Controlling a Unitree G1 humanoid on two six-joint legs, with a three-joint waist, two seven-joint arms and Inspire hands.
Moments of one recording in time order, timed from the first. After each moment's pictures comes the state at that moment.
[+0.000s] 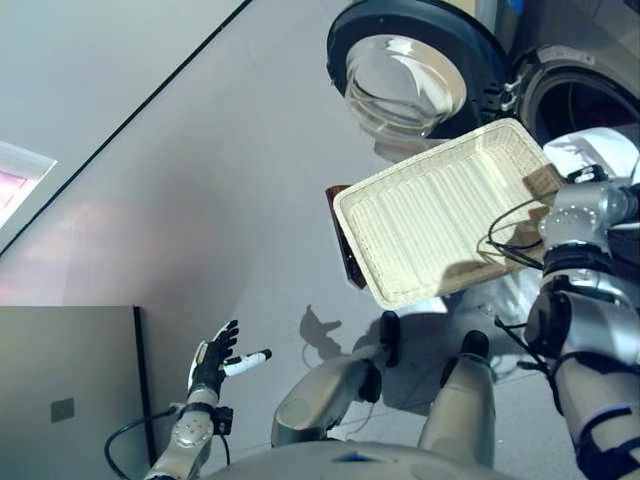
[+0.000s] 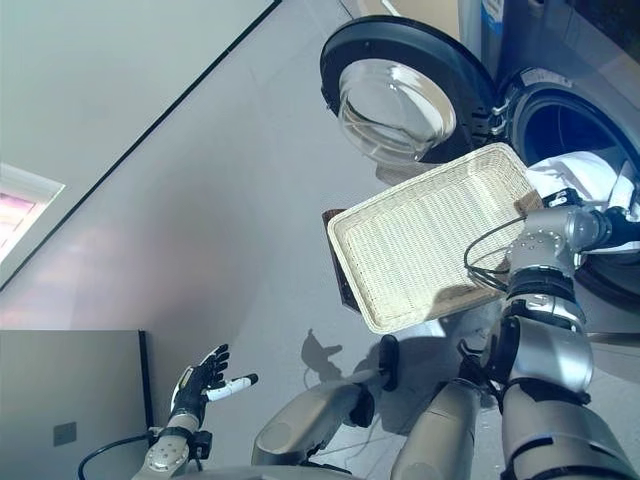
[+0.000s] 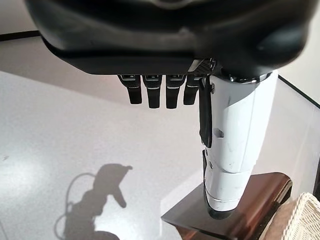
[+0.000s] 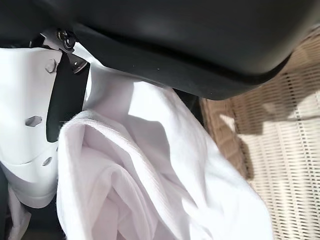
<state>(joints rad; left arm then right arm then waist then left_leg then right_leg) 0.15 0.28 -0.32 0.78 -0.21 -0.34 0.21 -0.91 -0.60 -0.37 1.00 0.95 -0.32 -0.78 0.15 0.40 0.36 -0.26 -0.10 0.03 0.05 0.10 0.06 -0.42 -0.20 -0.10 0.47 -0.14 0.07</state>
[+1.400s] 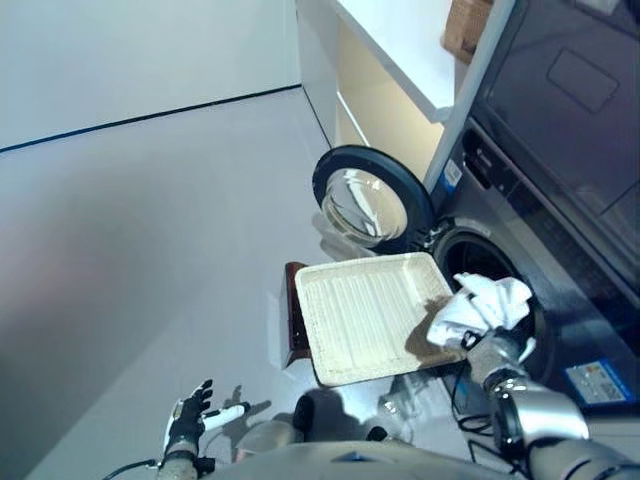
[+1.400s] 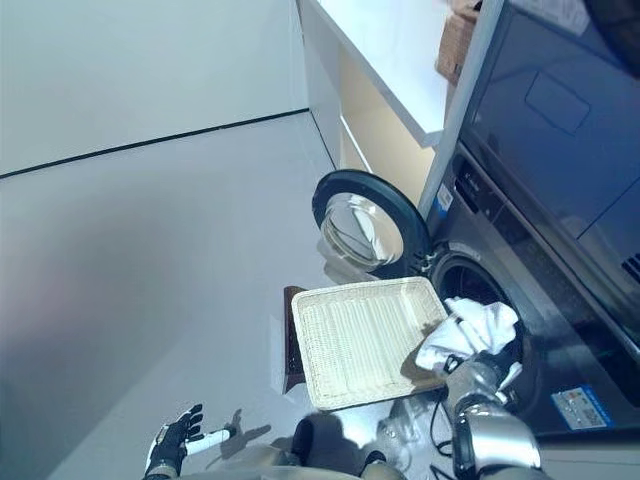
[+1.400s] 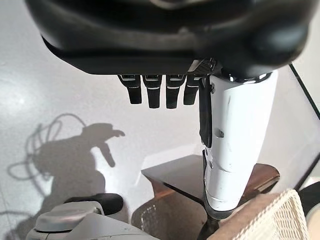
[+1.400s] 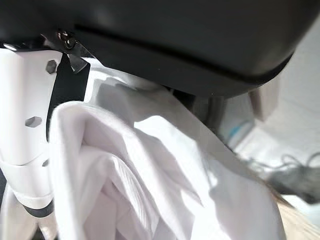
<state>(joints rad) 0.24 0.25 -0.16 0.97 -0.09 -0.26 0.20 -0.39 -0.29 -0.13 1.35 0.71 -0.18 -0.38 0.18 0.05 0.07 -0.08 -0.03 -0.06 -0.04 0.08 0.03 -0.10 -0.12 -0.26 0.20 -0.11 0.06</state>
